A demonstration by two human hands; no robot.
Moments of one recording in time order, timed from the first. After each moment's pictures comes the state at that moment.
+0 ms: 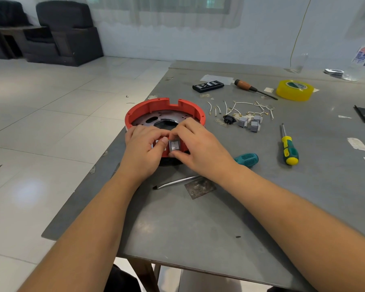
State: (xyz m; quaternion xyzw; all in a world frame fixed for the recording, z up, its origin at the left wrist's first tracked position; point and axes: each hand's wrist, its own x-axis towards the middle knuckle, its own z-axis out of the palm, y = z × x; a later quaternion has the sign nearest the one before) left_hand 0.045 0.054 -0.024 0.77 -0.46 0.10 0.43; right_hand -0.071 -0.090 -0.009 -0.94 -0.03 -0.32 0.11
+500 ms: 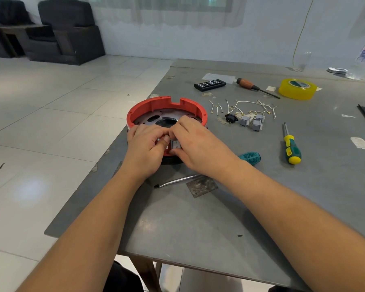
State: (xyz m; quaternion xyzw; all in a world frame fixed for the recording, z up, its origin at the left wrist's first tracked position) left_hand 0.045 0.052 -0.023 0.78 -0.45 0.09 0.42; right_hand -0.069 -0.082 0.002 -0.96 -0.05 -0.29 -0.01
